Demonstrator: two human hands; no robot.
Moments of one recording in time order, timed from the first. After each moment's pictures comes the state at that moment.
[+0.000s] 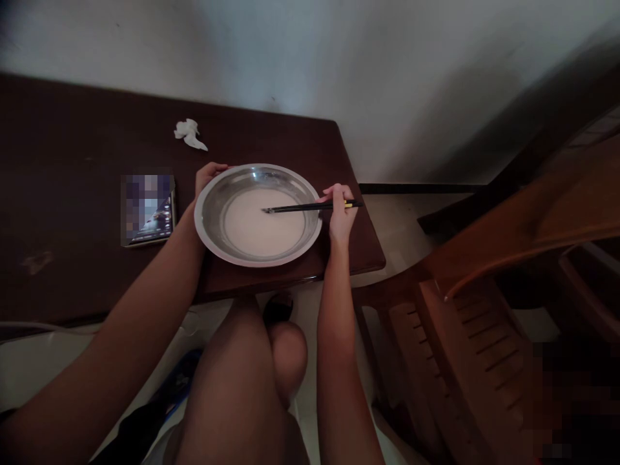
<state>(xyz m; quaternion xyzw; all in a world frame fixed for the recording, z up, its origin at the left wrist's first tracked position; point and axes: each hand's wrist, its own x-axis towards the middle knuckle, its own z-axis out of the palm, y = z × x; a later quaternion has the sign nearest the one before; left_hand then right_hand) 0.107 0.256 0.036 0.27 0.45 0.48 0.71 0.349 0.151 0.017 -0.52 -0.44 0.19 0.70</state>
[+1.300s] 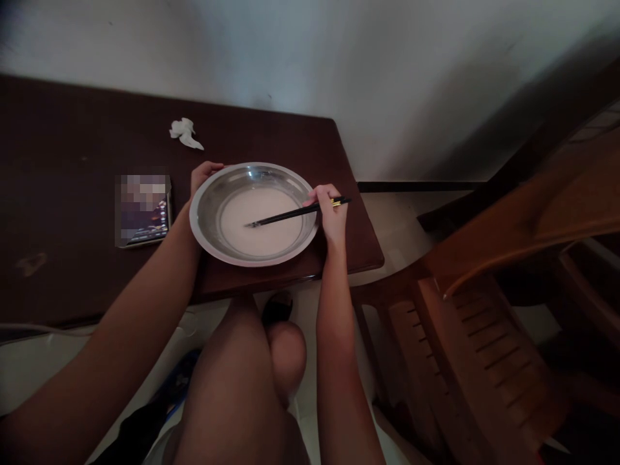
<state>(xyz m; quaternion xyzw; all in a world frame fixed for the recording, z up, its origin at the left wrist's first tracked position) 0.104 0.257 0.028 0.28 0.43 0.49 0.71 0.347 0.149 0.018 -0.51 -0.48 0.24 0.67</state>
